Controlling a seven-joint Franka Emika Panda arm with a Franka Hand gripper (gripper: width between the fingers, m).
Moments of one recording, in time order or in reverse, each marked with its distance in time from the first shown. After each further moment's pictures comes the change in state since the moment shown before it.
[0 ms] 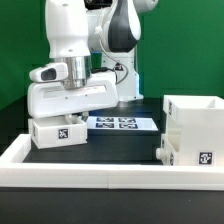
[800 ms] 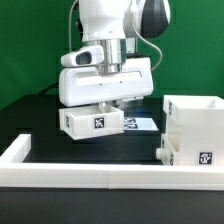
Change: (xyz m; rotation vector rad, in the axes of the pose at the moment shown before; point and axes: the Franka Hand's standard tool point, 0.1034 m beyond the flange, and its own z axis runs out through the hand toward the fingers) arm 0.081 -0.048 -0.034 0.017 0.007 -0.037
